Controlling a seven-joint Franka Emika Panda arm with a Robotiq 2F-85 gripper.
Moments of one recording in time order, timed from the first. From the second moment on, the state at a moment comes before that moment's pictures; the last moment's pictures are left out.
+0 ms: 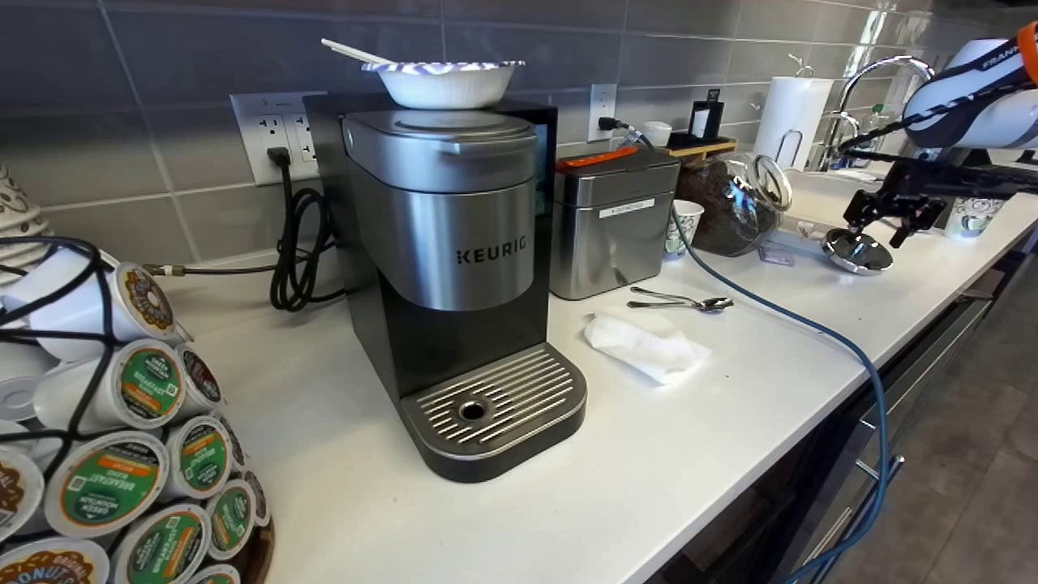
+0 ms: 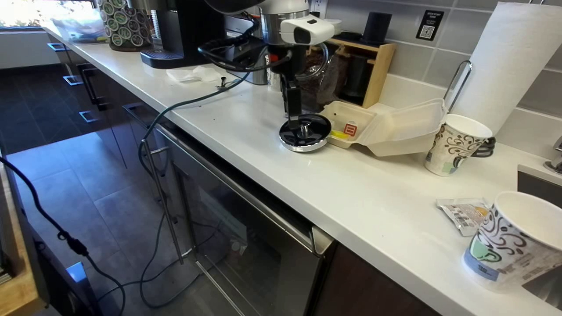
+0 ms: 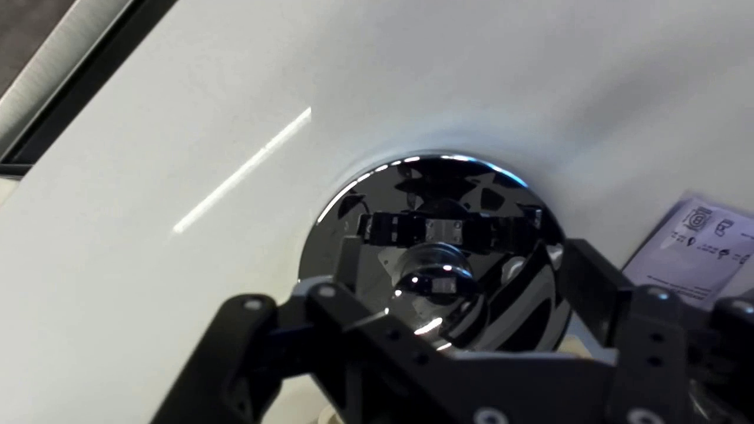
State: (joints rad) arm -0.36 0.49 -0.22 -1.77 0.15 2.43 0.04
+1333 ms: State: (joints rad) arm -0.37 0.55 -0.22 -1.74 0.18 2.53 0.07
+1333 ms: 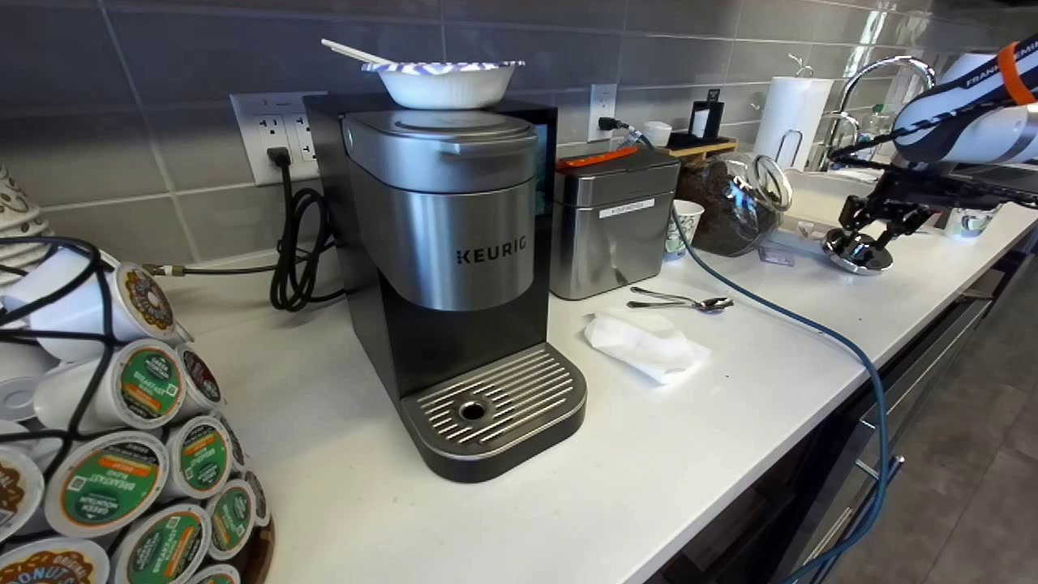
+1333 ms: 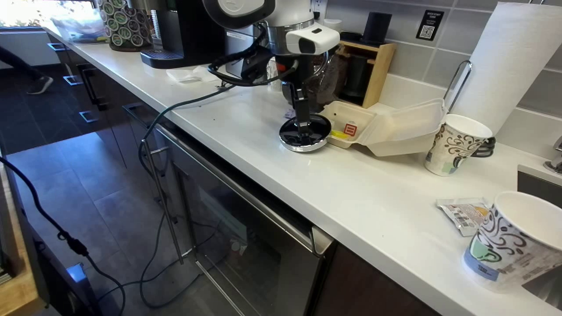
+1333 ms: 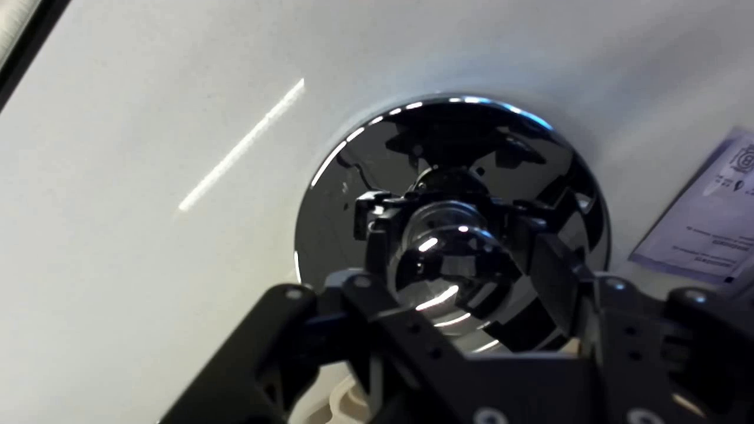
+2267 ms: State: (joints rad) arm -0.38 0.47 -0.23 -1.77 0.18 2.57 0.01
